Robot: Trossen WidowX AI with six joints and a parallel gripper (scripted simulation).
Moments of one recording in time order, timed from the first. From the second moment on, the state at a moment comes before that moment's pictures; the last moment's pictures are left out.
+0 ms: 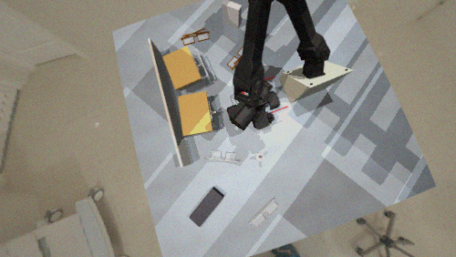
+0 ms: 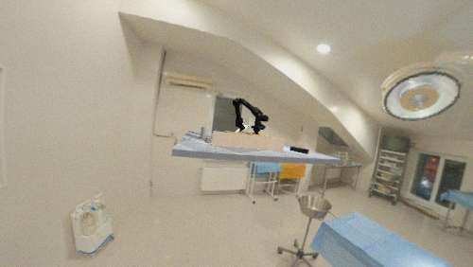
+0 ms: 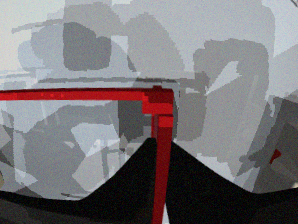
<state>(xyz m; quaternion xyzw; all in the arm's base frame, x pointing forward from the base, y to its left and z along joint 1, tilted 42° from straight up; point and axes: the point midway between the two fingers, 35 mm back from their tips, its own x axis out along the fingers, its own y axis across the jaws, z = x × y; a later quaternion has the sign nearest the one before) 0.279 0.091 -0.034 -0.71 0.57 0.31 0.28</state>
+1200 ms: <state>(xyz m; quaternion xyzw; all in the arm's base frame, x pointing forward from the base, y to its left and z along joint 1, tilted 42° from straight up) 0.285 0.066 -0.061 -0.71 0.57 0.31 0.27</state>
